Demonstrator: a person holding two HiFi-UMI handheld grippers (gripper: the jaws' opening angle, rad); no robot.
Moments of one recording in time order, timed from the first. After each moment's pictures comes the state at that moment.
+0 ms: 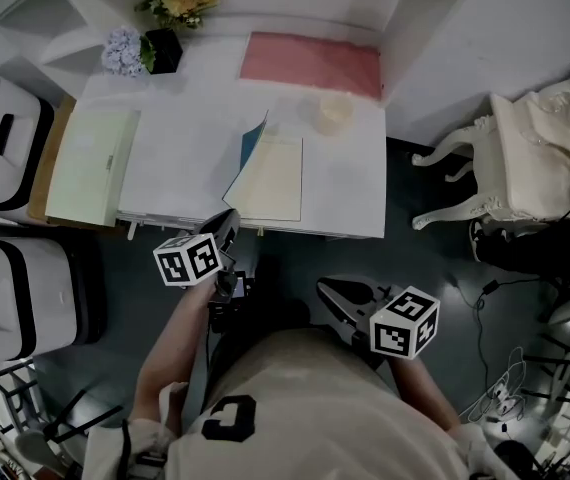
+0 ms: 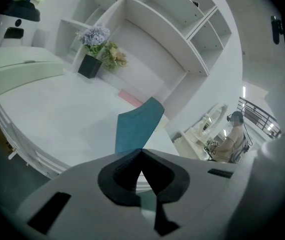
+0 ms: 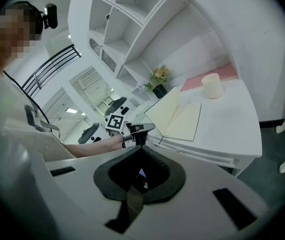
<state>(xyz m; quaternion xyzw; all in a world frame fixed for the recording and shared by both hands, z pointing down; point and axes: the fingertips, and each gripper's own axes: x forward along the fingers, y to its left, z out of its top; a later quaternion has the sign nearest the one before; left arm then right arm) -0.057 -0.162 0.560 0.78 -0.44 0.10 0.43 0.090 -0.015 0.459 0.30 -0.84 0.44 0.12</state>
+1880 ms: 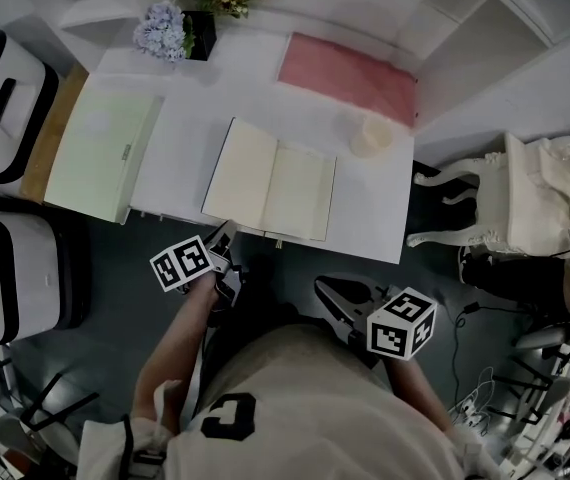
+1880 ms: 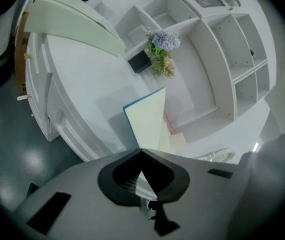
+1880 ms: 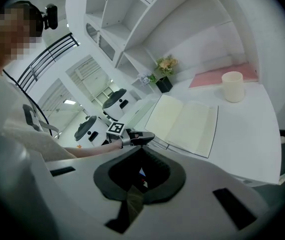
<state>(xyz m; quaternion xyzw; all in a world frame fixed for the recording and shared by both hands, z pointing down) -0.131 -0.169 0.611 0.66 -0.46 -0.03 0.59 0.030 -0.068 0.462 0.29 -0.84 0.43 0.18</state>
